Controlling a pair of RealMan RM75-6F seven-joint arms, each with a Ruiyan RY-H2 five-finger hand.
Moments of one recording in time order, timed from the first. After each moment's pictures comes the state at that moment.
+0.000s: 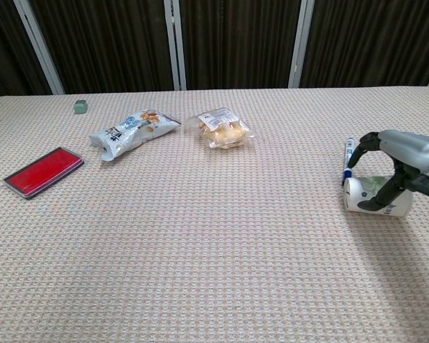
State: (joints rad) left arm -0.21 -1.09 -0.03 -1.59 1.52 1.37 -0.05; right arm 0.61 -1.62 0.20 -1.67 -0.66 1.31 -0.62
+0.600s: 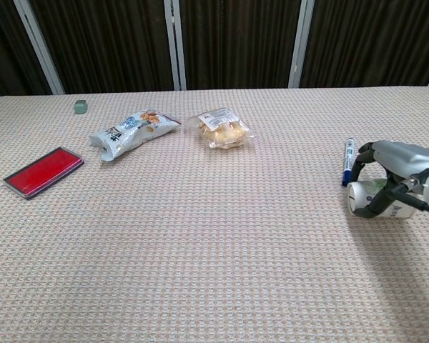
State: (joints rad) left arm -0.21 -1.08 -0.03 -1.60 1.52 1.37 -0.05; right arm 0.62 -1.69 0.22 -1.61 -0.62 1.32 -0.69
